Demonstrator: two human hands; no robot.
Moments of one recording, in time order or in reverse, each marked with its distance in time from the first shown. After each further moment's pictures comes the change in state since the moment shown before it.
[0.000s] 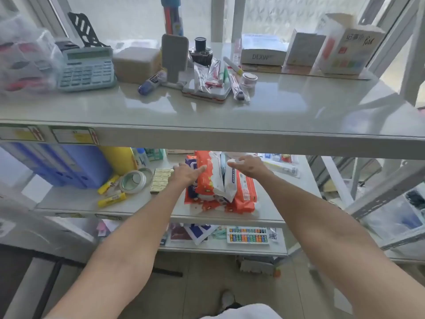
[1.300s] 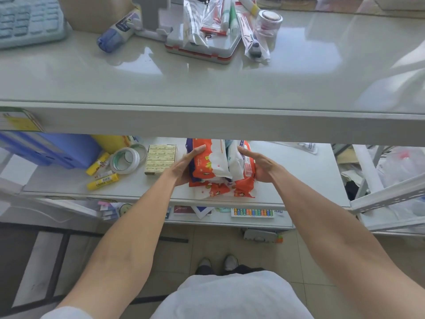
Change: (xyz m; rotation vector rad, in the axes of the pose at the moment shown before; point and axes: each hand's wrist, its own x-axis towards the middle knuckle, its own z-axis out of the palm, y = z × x) left_hand 0.057 -0.043 0.049 -0.992 -0.690 -0.034; right_hand 0.068 0.078 0.070 1.059 -0.577 0.266
